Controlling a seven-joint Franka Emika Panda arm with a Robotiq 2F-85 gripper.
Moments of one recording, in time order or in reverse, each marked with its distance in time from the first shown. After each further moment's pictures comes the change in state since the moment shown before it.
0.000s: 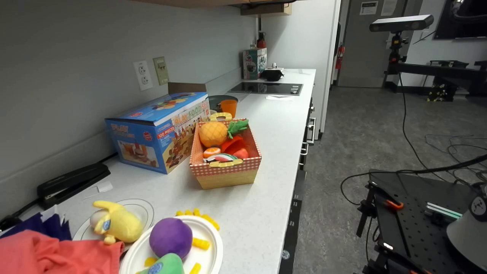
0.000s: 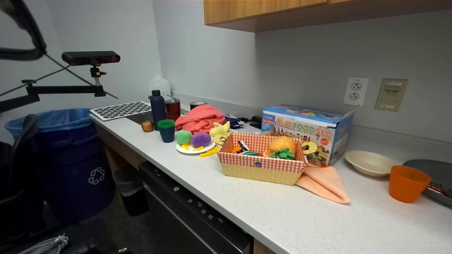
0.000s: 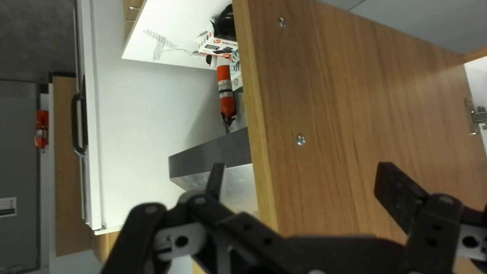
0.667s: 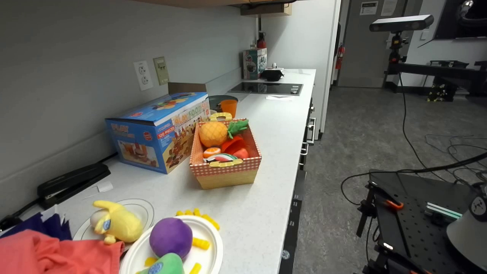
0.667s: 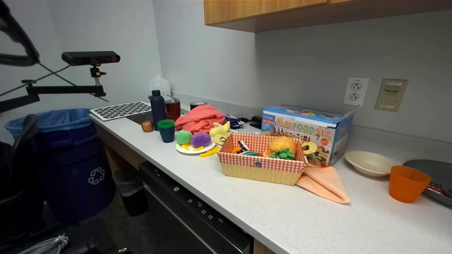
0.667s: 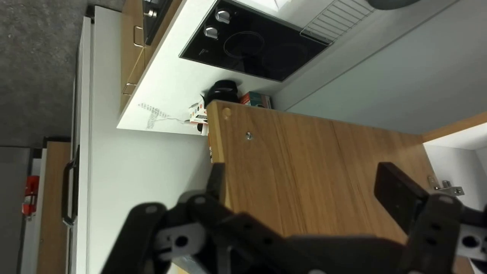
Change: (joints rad) arm -0.006 -0.135 0.061 -0.130 -0.069 -0.201 0.095
